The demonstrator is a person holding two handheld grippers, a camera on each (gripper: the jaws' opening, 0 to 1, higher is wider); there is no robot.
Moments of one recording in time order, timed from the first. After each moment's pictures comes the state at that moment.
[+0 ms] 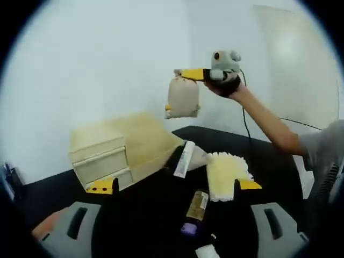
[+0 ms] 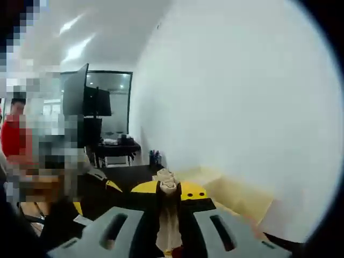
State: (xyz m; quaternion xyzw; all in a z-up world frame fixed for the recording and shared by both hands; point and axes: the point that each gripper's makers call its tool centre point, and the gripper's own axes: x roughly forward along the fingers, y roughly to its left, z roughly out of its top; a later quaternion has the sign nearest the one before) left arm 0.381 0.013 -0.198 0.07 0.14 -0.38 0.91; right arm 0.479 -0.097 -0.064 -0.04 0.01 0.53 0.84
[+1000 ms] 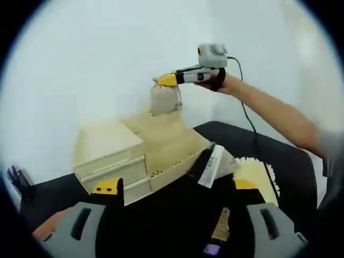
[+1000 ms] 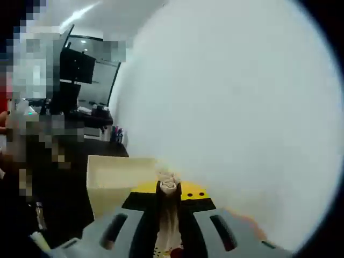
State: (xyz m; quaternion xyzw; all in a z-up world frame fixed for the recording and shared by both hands) left arm 0.445 0.005 -0.191 0.06 0.17 -0.32 0.93; right arm 0.643 -0.086 -0.088 -0.18 -0.01 0.46 0.87
